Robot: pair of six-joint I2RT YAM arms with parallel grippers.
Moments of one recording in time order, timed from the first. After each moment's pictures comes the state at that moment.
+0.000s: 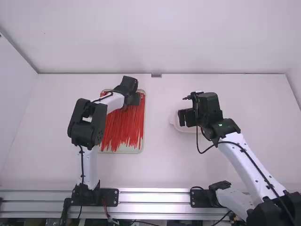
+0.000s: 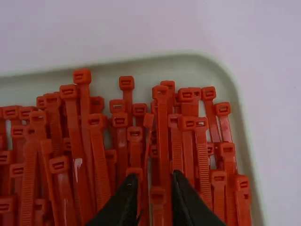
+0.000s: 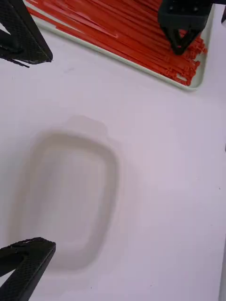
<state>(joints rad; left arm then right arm) -0.22 2.15 1.40 -0.21 -0.01 -0.11 0.31 1.20 0.90 -0.51 -0.05 0.05</state>
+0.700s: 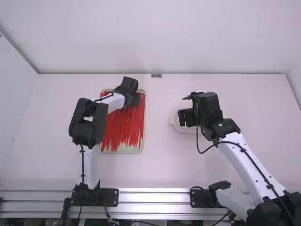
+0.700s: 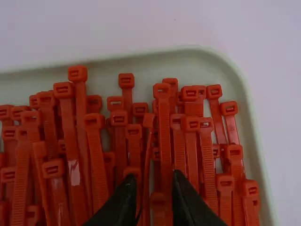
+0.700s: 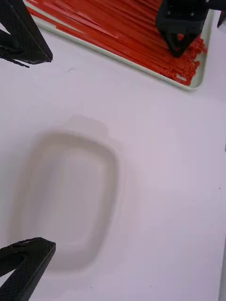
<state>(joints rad) -0.22 2.17 1.40 -0.19 -0.01 -0.11 0.31 1.20 0.90 -0.51 -0.05 0.05</state>
